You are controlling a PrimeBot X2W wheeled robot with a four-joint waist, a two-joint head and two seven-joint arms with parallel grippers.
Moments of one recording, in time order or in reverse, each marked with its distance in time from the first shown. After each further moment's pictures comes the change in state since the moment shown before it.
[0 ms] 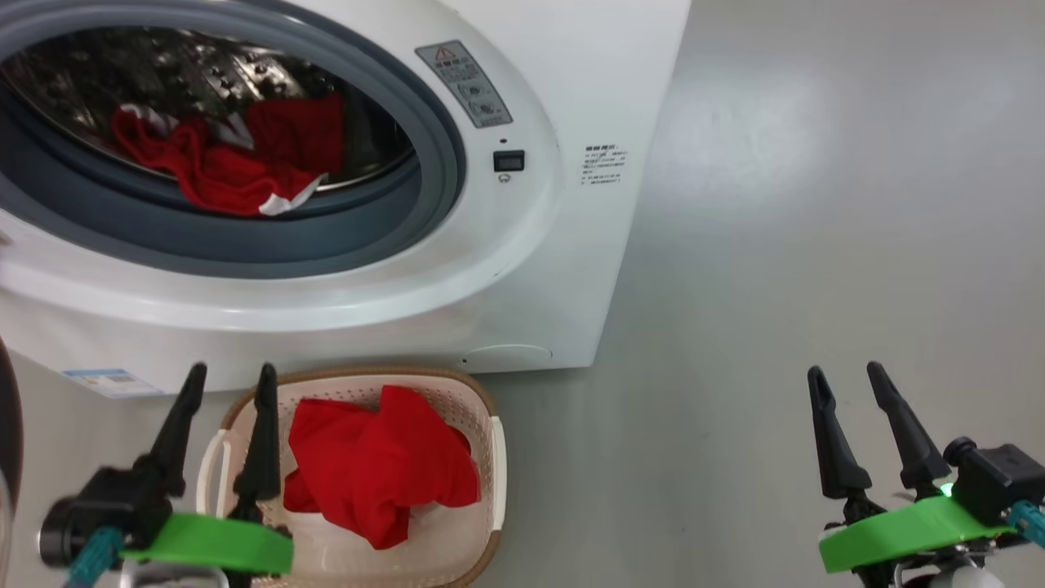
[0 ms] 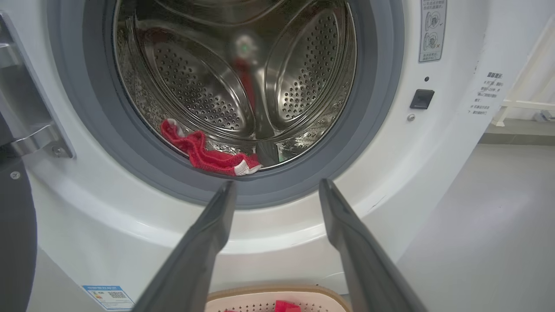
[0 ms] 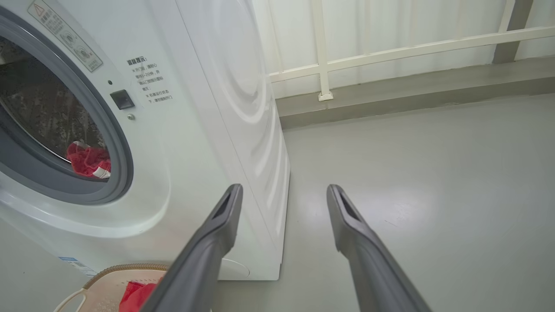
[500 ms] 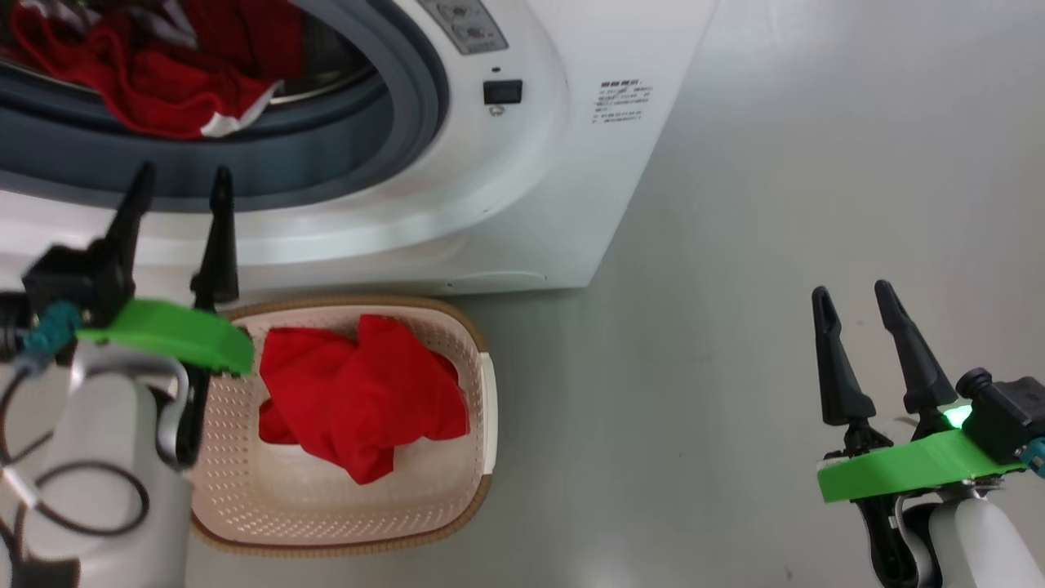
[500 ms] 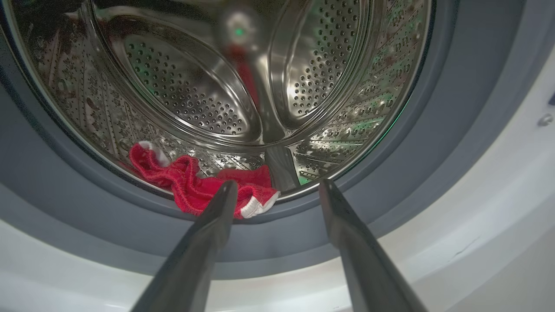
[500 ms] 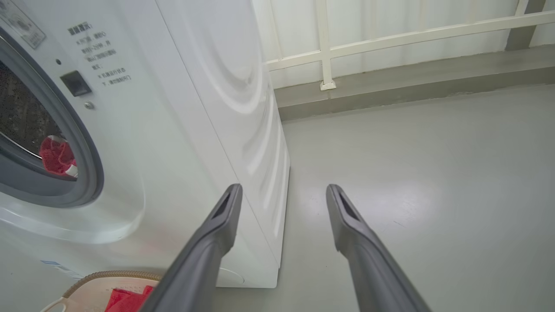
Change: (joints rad) left arm -0.489 0.068 -0.049 0.335 0.030 0.000 0.000; right arm -0.129 0.002 -0.002 -0.026 -0.002 0.000 0.000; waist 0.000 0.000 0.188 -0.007
